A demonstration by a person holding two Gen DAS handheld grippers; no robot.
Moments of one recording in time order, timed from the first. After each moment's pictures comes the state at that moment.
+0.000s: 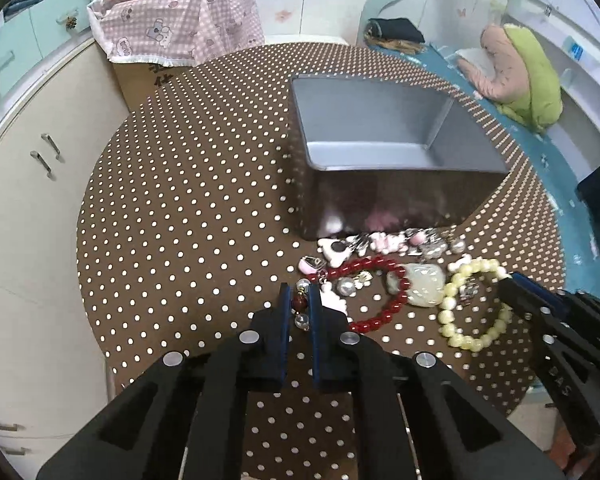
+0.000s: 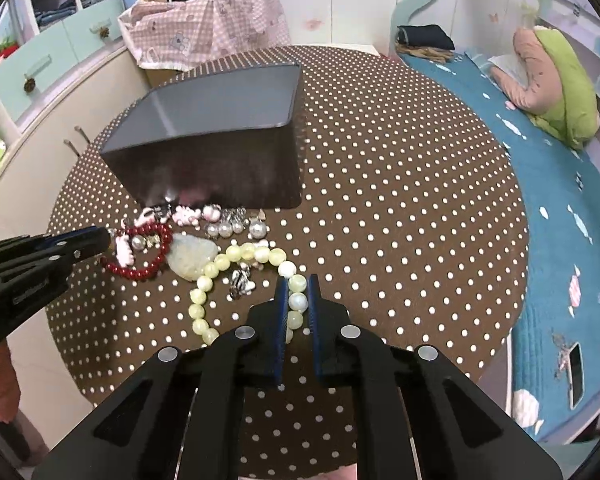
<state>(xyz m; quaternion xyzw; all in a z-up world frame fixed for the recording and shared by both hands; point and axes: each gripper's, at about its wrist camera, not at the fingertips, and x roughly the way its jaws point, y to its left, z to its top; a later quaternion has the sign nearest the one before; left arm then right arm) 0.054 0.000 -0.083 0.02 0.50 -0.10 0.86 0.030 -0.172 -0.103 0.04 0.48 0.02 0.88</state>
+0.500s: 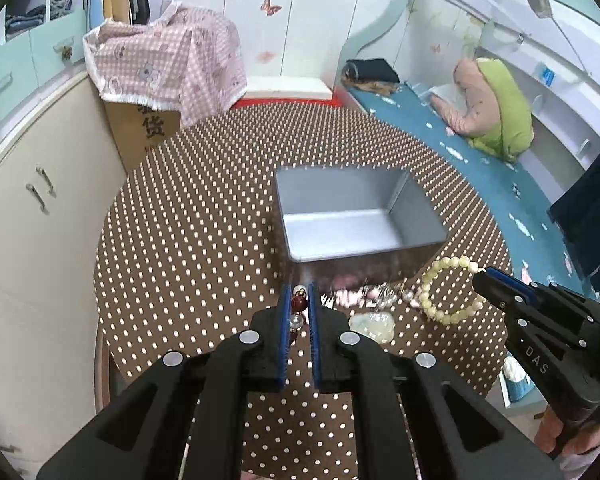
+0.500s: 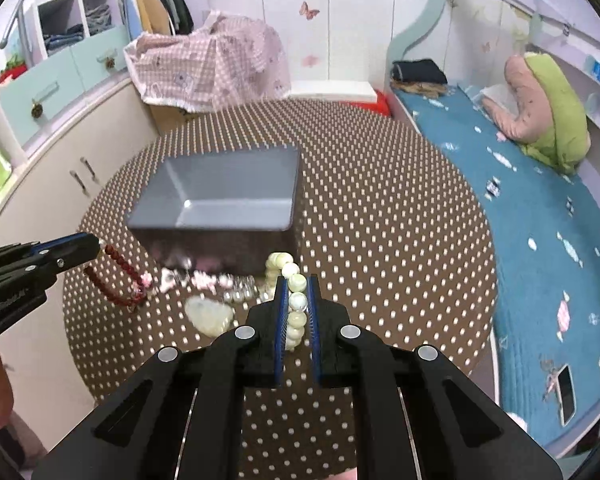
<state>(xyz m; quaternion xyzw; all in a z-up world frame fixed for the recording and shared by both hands) 0.050 0.013 -0.010 0.01 0.44 -0.14 0.89 0.034 -0.173 -0.045 0.03 0.42 0.02 0.91</state>
